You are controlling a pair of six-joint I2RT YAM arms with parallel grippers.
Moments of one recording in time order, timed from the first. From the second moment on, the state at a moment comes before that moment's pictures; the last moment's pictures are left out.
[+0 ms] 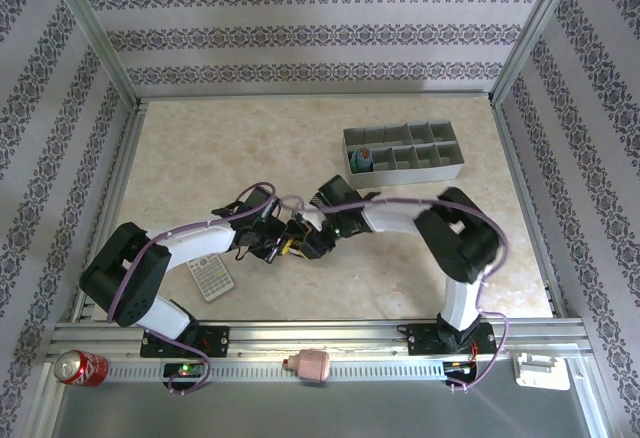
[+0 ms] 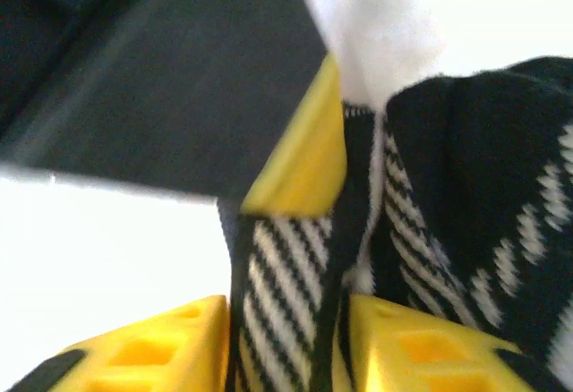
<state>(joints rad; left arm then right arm) -0.58 1.52 0.72 -0.33 0.27 -1.61 0.74 1.78 0.92 -0.19 -0.59 -0.23</state>
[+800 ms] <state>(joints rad) -0.58 1.62 0.88 -0.53 0.27 -1.59 1.10 1.74 0.81 0.07 0.24 -0.57</state>
